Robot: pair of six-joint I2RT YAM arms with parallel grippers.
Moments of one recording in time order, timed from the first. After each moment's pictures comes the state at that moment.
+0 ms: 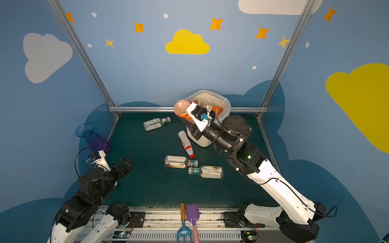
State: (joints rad) left arm -0.42 0.38 0.76 -0.76 -0.36 -0.70; right arm 0.81 1.20 1.52 -0.08 -0.07 -0.37
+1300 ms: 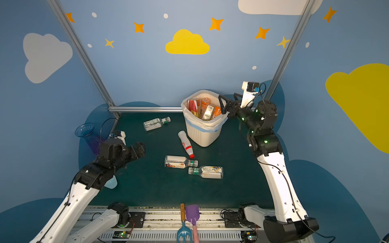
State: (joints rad) left arm -0.31 0.89 1.01 -0.74 -0.11 -0.60; right arm 0.24 1.15 1.40 -0.23 -0.30 0.28
